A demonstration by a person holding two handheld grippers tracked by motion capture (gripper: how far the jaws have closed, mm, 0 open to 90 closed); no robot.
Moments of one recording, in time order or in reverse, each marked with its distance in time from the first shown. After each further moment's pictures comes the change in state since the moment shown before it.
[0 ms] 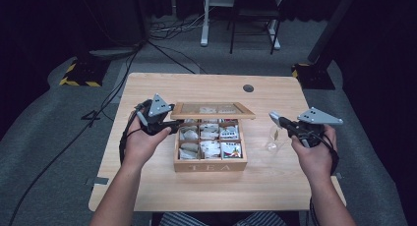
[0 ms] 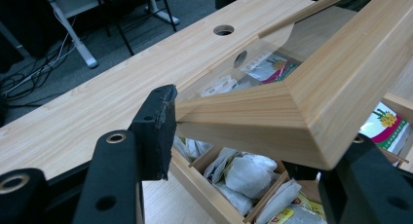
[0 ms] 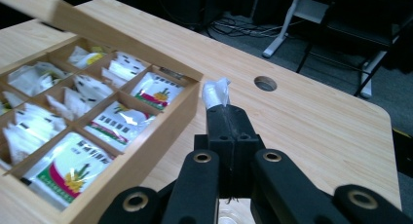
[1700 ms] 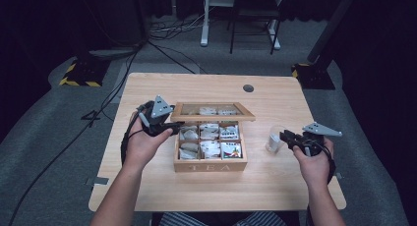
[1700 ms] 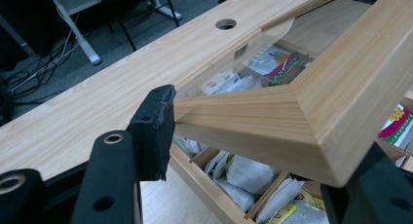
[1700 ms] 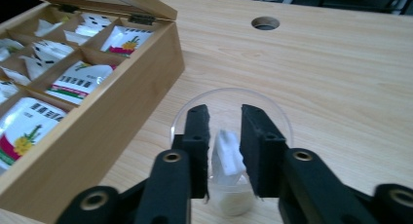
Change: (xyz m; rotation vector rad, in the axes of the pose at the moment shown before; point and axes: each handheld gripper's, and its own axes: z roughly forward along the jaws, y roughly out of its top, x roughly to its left) left arm -0.004 -0.002 0.002 0.020 0.013 0.015; right arm -0.028 -0.075 0.029 0.046 0.041 0.205
